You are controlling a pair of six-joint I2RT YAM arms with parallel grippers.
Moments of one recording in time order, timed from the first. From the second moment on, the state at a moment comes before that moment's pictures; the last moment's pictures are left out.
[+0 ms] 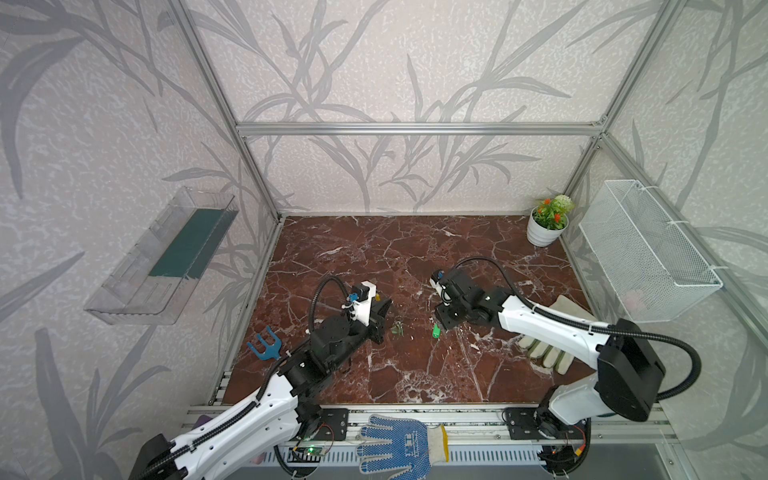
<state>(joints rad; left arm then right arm) -0.78 0.67 0.38 0.16 -0.12 -0.25 0.79 1.54 1.09 -0.63 0.03 0.23</state>
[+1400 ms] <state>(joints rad) -0.80 0.66 0.38 0.16 -0.11 -0.26 0.73 2.19 1.67 -1.18 -0.07 0.10</state>
